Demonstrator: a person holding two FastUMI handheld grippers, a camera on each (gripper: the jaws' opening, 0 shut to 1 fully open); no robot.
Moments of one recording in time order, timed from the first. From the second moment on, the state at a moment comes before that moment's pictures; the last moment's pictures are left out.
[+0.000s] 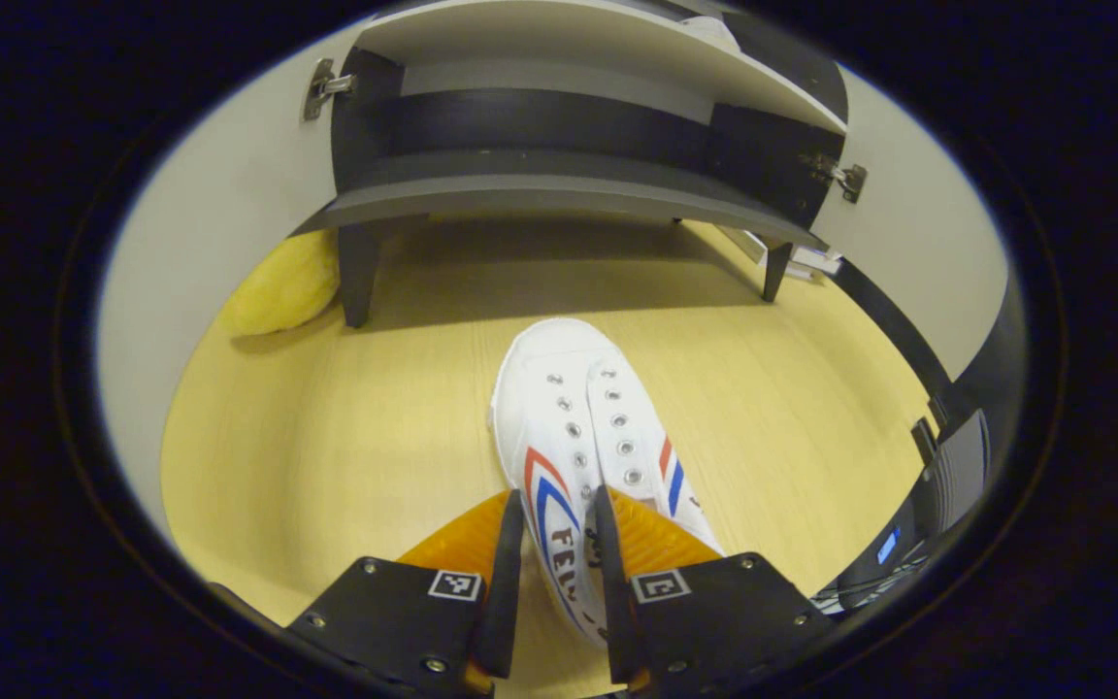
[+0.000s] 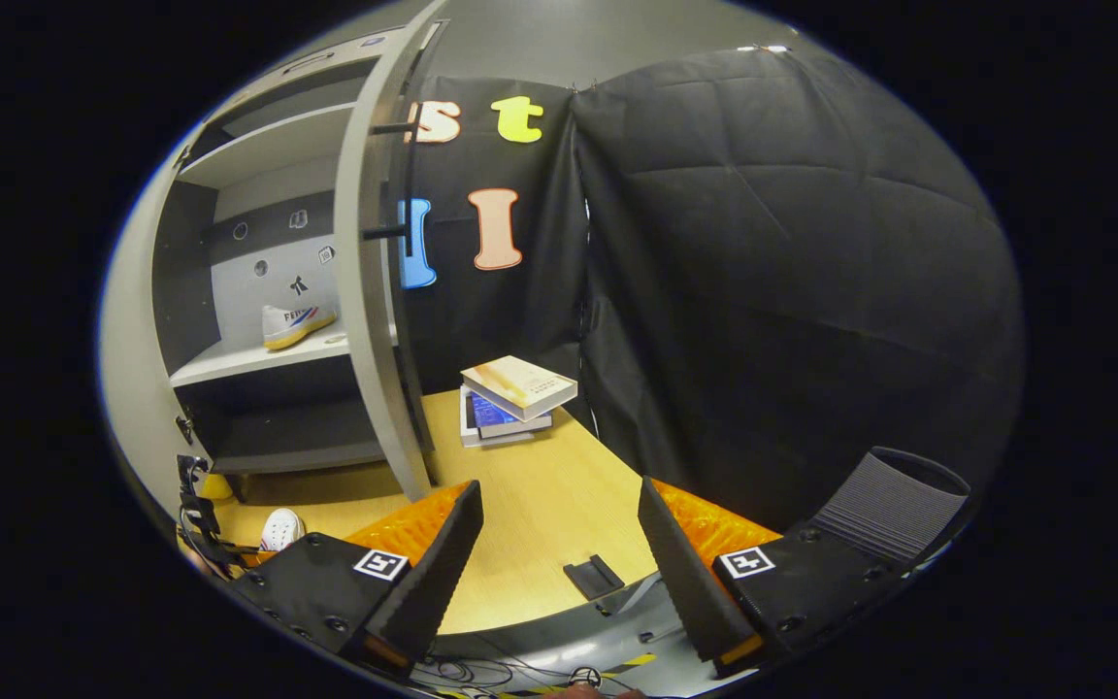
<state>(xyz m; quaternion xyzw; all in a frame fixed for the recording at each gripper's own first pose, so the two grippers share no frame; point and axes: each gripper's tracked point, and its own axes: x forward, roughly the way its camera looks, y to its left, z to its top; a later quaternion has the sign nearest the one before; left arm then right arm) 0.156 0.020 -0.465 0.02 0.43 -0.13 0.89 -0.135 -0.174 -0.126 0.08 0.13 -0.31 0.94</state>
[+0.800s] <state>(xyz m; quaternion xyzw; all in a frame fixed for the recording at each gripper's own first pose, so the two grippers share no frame) 0.180 0.027 -0.393 0.05 0.39 -0.09 0.92 -0.120 -0.241 -0.118 0.11 0.10 -0.31 0.94</state>
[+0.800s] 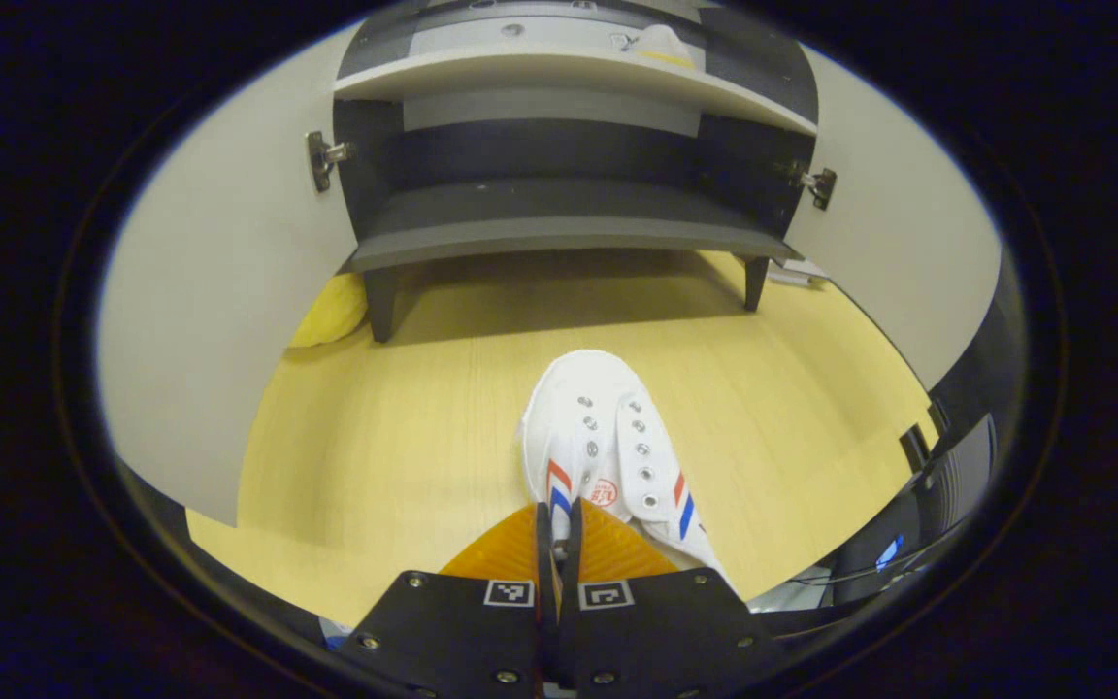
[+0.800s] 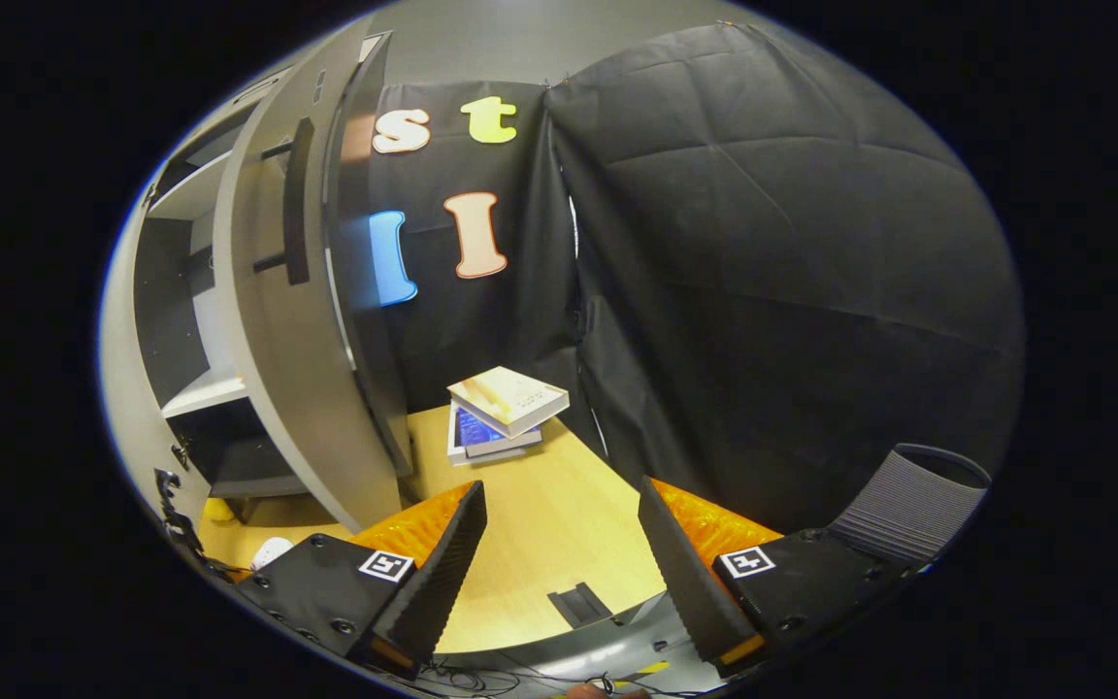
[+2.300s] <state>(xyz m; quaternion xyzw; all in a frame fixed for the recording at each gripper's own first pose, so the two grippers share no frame) 0.188 0.037 -0.223 0.05 0.11 -0.09 0.99 -0.155 -0.206 -0.142 0.11 0.12 -0.36 0.92</state>
